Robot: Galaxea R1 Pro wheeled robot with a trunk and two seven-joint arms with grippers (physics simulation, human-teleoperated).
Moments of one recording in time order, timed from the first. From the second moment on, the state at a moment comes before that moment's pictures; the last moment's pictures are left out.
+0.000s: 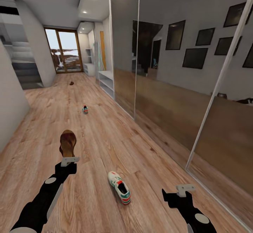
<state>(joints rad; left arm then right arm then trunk) -0.42 0.11 0.08 -1.01 0.00 0.21 -0.01 -0.02 0.00 0.01 -1.47 0.01 0.44 0.00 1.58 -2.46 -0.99</state>
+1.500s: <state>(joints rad) -0.42 0.11 0.08 -1.00 0.00 0.21 -0.01 -0.02 0.00 0.01 -1.47 0.00 0.44 0.00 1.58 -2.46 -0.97</state>
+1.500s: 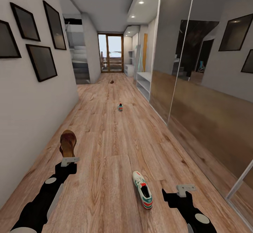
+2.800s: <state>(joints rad) -0.42 0.11 0.08 -1.00 0.00 0.21 -0.01 -0.02 0.00 0.01 -1.47 0.01 0.44 0.00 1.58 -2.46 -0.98</state>
